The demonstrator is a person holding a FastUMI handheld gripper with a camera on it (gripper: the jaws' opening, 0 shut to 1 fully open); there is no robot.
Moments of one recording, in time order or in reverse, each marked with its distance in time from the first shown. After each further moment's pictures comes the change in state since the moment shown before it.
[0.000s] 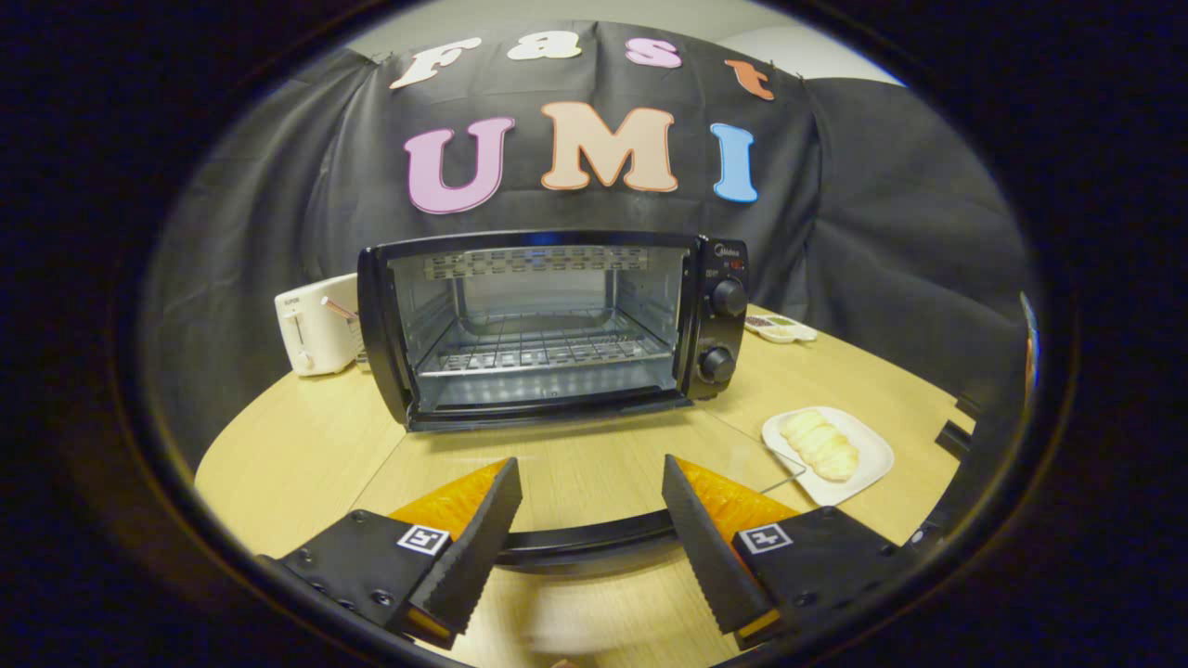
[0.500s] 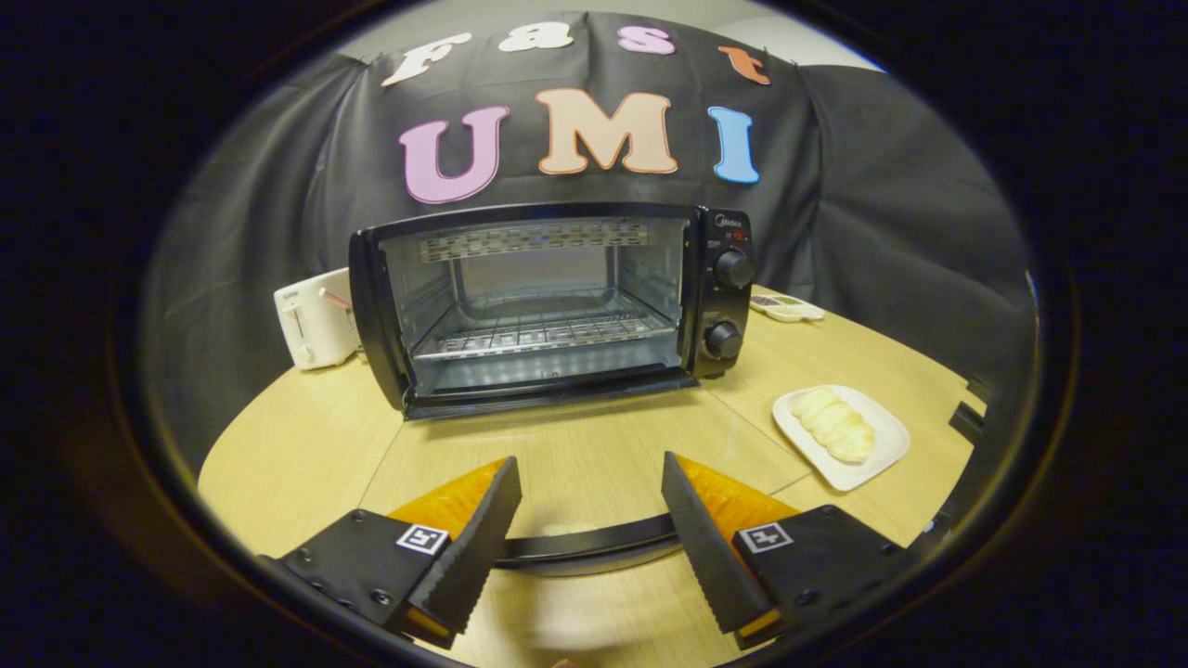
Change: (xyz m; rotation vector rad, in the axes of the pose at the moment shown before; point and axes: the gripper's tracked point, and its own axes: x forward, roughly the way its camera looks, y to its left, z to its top) arm 0.007 0.001 -0.011 0.009 0.030 0.021
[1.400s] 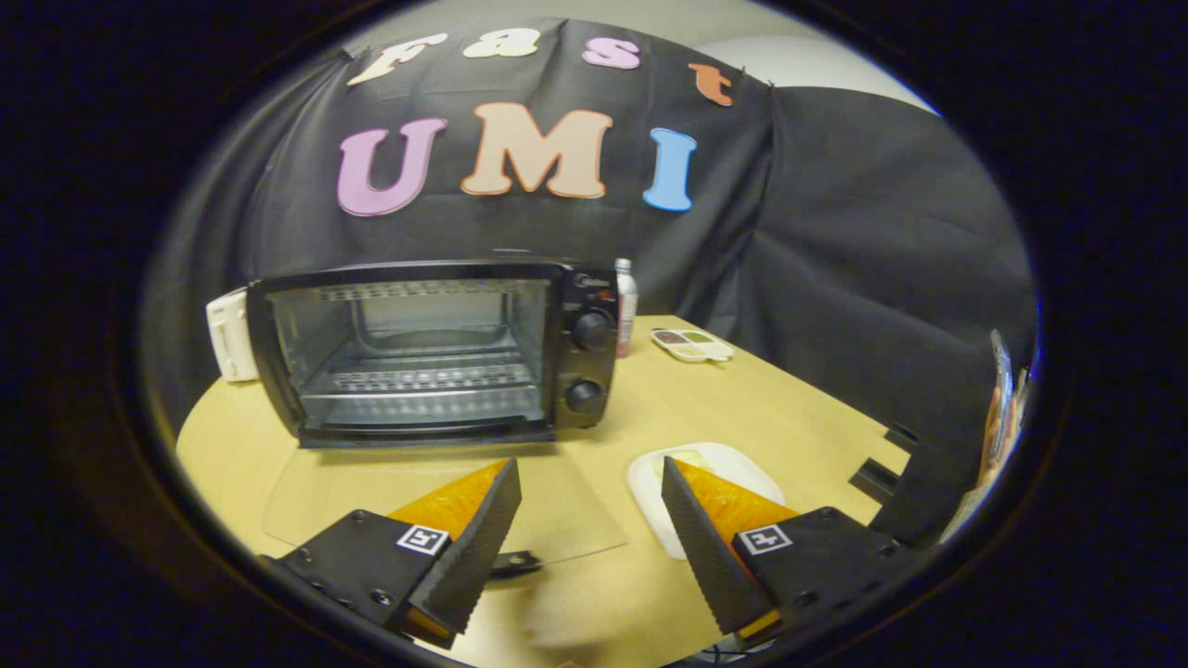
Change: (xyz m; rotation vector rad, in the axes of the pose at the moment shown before) arm -0.002 -0.140 0.057 -0.061 -0.034 -0.268
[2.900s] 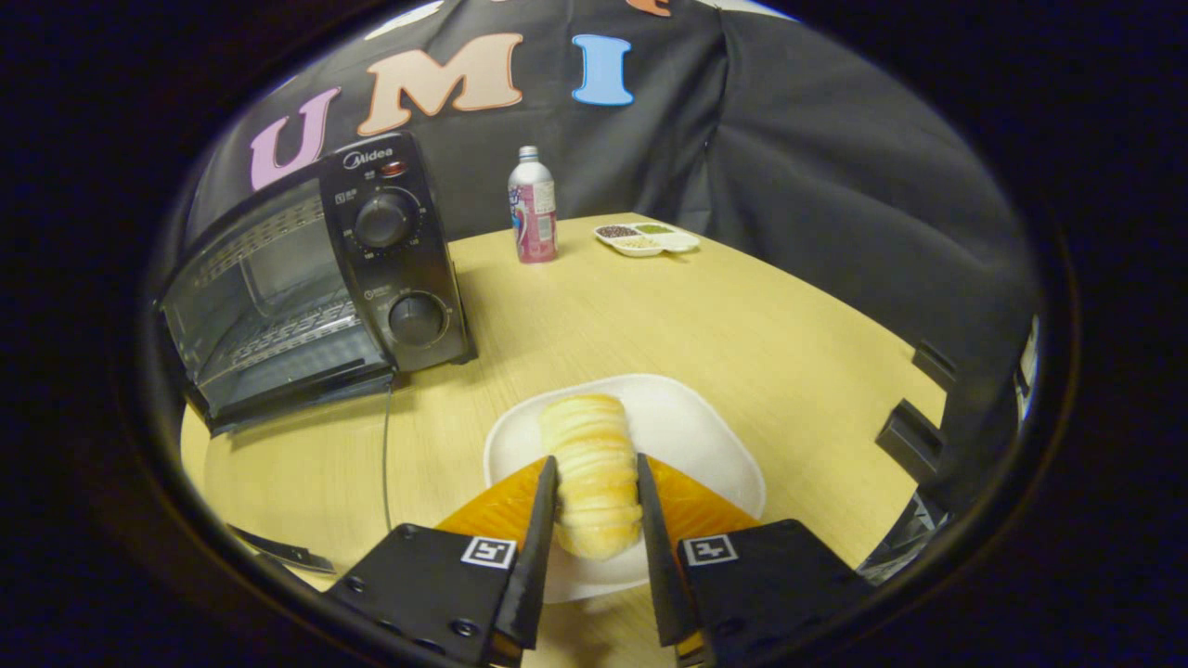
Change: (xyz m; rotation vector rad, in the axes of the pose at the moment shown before) arm 0.083 -0.059 -0.073 0.130 0.303 -0.007
